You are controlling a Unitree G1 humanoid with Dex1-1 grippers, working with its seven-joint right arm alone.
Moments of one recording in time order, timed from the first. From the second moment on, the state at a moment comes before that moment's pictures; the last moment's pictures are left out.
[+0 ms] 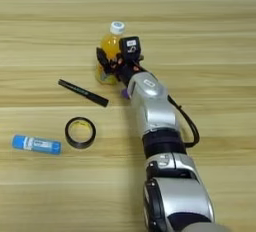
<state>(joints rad) -0.55 -0.19 -0.13 0.55 0.15 0.07 0.34</state>
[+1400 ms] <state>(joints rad) -0.55 -0.19 -0.10 0.60 0.12 0.01 0.34</state>
